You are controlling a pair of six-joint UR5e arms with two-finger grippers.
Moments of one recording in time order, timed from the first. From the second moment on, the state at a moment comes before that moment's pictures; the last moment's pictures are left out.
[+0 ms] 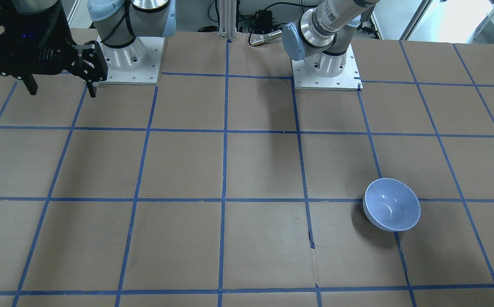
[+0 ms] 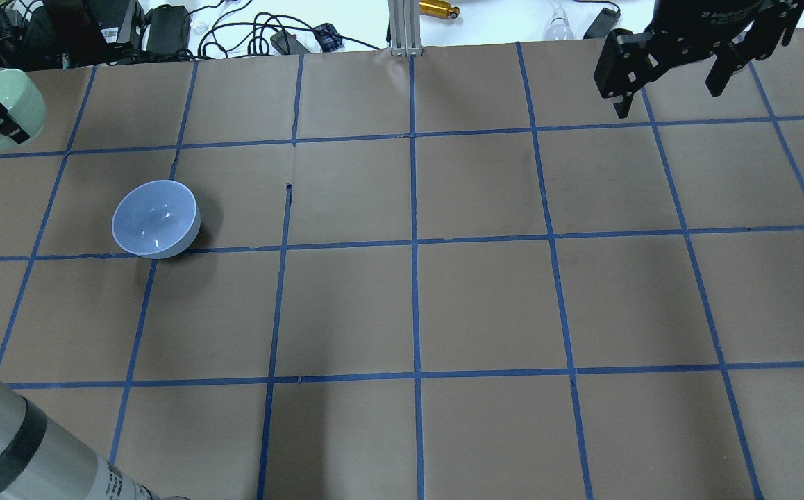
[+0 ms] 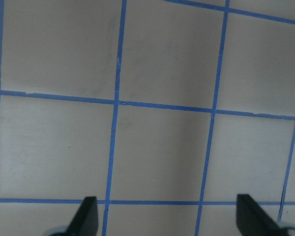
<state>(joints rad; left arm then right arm) -1.10 -2.06 -1.26 -1.35 1.64 1.20 1.60 -1.53 1.37 -1.45 -1.74 -0.09</state>
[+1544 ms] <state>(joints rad) -1.38 -1.90 -1.72 -1.11 1.74 0.68 1.60 -1.53 1.37 -1.45 -1.74 -0.09</state>
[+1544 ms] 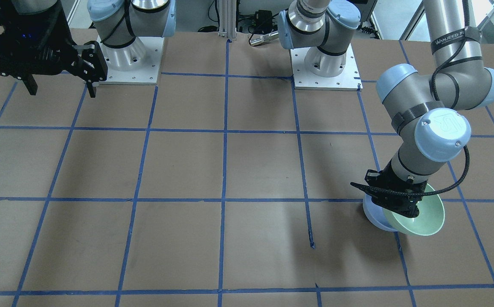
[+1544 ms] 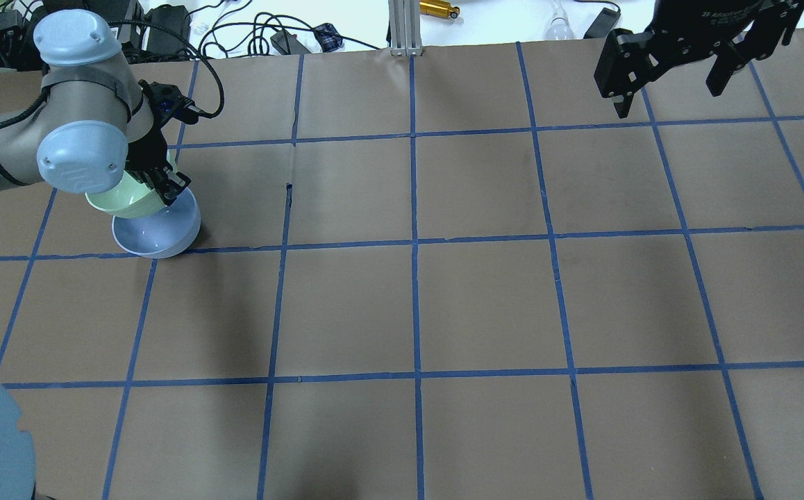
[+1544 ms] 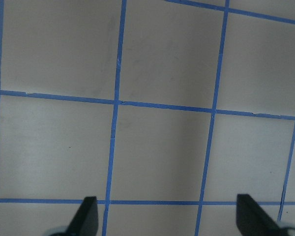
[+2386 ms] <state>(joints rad) -1.38 -1.90 -1.76 -1.12 1.76 0.67 1.60 -1.53 1.37 -1.45 -1.74 -0.09</state>
